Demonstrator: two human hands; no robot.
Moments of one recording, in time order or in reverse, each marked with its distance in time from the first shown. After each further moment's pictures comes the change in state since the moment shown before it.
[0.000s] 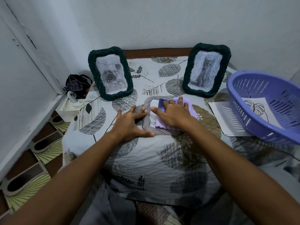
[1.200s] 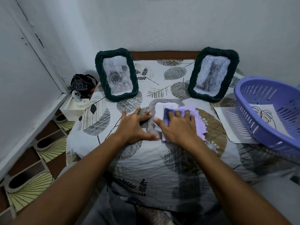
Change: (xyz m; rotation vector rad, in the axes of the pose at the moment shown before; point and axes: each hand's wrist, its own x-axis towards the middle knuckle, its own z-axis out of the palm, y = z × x) left_hand 0.003 -0.002 0.002 0.006 0.011 -0.017; right_hand -0.029 -0.010 0.017 -0.037 0.079 0.062
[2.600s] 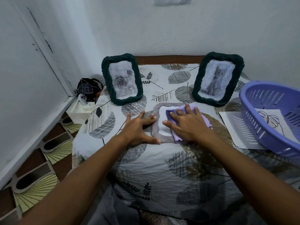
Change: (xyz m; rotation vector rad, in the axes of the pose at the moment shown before) left_hand 0.002 -0.006 -0.009 -0.064 -0.116 0.011; right_hand 0.023 0.022 -0.020 -0.179 -0.022 -0.290
